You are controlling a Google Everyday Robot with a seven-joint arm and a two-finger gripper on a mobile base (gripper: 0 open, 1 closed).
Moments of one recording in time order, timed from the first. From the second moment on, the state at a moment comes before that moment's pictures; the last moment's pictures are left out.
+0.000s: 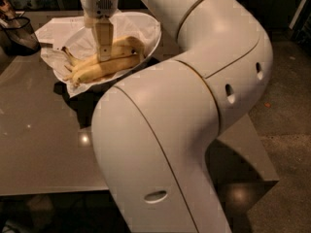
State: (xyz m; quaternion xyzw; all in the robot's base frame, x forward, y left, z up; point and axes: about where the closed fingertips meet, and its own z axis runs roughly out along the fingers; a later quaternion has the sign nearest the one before) arm 0.671 0.142 0.938 -0.83 0.54 0.03 0.15
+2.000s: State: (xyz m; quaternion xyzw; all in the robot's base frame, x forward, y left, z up) arm 0.673 0.141 0.908 -0.83 0.55 0.06 0.12
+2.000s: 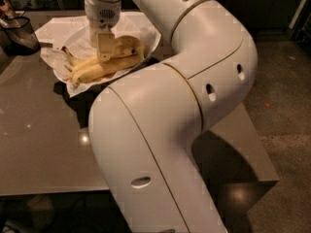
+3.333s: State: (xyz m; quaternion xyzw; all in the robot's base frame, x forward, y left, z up) arm 0.665 0.130 0.903 -0.82 0.56 0.08 0.11
